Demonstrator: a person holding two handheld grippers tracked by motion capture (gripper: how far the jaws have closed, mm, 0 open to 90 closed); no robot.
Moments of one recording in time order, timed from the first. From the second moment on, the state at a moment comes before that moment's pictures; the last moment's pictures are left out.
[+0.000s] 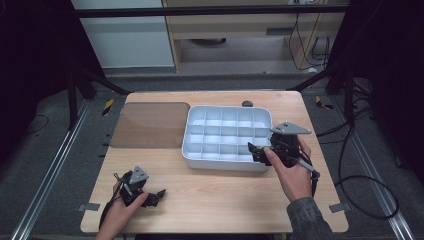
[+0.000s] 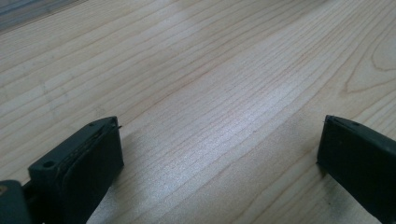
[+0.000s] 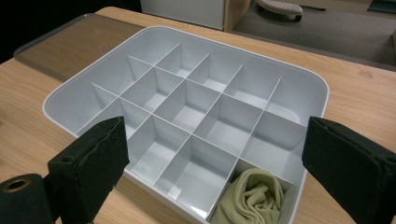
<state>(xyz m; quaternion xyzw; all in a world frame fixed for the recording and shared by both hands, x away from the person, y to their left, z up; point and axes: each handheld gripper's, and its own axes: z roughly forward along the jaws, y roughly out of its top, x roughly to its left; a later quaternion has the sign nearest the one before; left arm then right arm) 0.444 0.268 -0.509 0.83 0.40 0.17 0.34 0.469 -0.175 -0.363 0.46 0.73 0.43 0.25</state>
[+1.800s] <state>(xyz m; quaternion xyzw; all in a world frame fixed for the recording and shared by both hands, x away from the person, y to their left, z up) 0.446 0.266 -0.509 0.83 0.41 0.18 0.34 0.432 -0.202 -0.513 0.51 0.76 0.33 0.23</state>
